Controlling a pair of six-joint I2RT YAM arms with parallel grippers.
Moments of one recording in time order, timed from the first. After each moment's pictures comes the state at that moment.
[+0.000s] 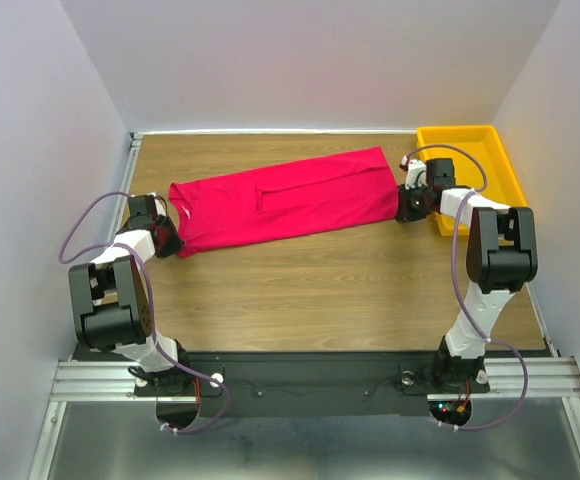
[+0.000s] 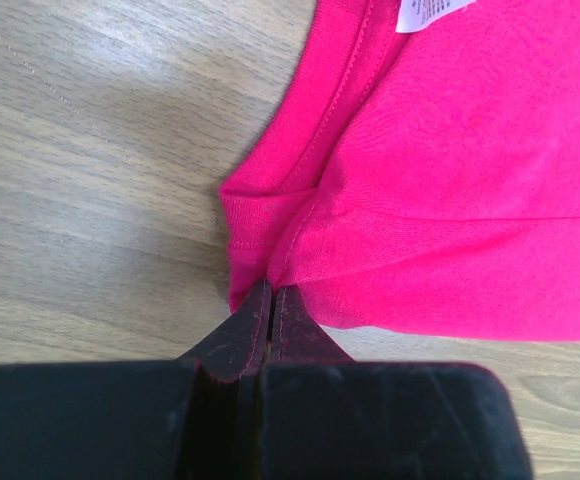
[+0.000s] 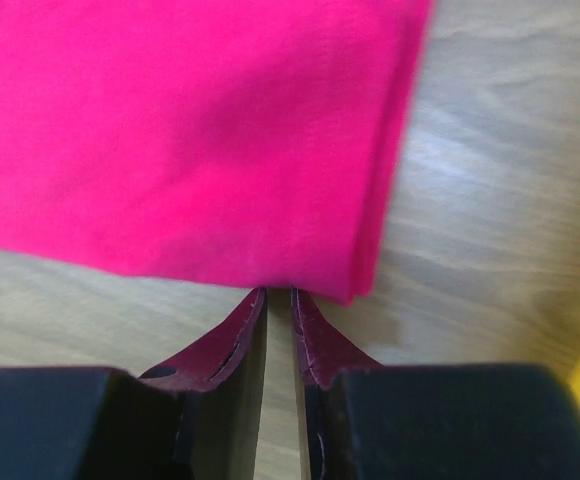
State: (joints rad) left arm 0.19 1.53 0.80 -0.23 0.11 -0.30; right arm -0.02 1.92 1.22 -0.26 -0.34 -0.21
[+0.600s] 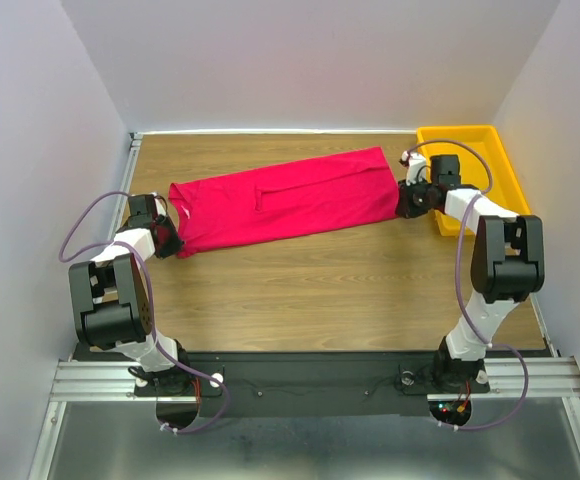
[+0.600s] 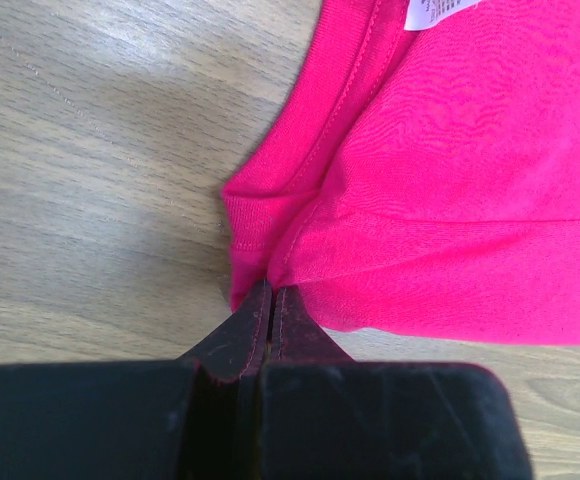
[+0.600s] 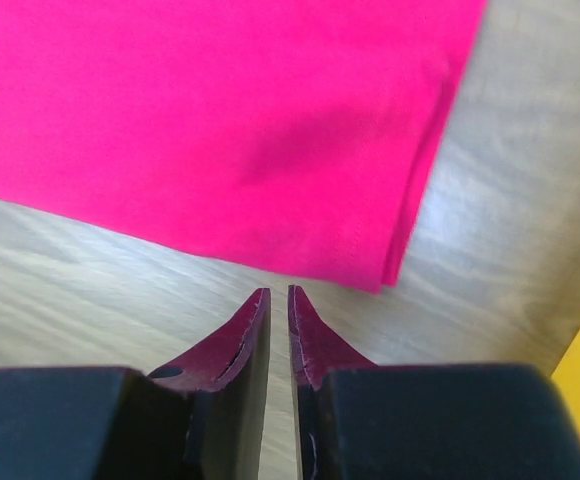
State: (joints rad) left arm 0.19 1.54 0.81 -0.25 0.10 -0.29; right arm -0.02 1.85 1.21 -0.27 -0.41 -0.27
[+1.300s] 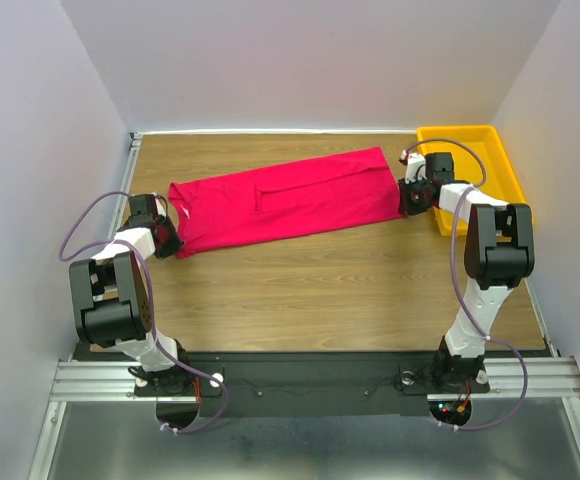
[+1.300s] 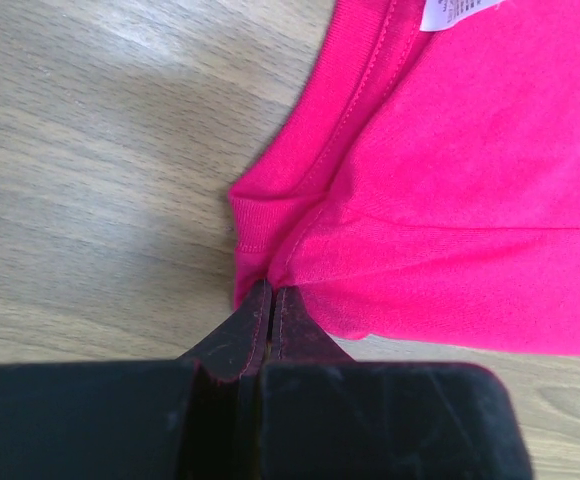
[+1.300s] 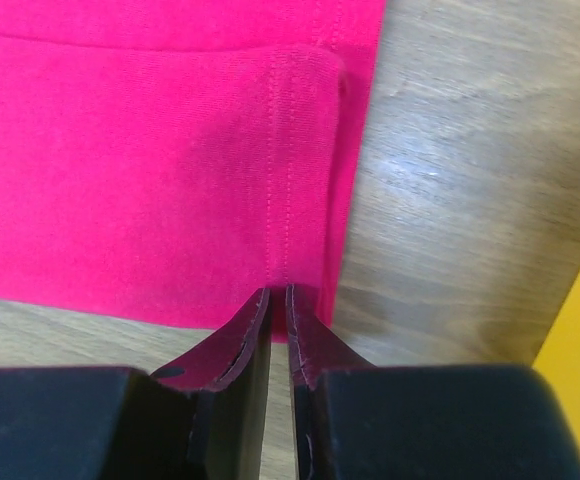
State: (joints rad) left arm 0.19 1.56 0.82 -0.25 0.08 -0.29; right arm -0.02 1.96 1.30 -0.26 -0.30 -0.24
